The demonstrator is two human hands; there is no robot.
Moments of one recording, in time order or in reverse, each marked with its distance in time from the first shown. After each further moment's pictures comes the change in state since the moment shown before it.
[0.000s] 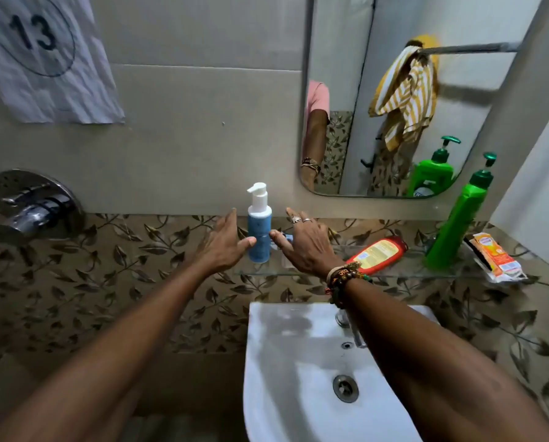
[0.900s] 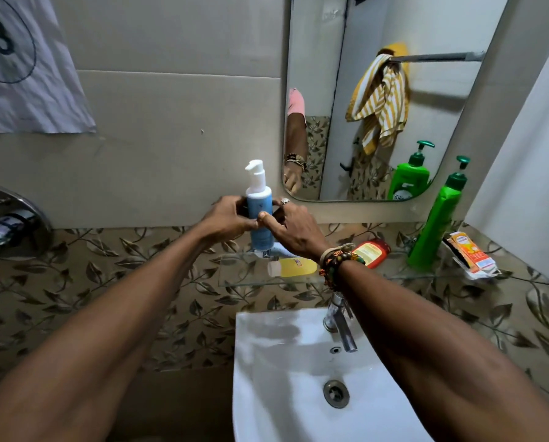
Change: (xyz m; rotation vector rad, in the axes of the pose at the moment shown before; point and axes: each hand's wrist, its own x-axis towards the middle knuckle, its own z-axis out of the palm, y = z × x) left_hand 0.055 0.038 -0.022 -0.482 -0.126 0.193; right_hand 0.026 -0.002 -0.040 0.281 0.096 -0.004
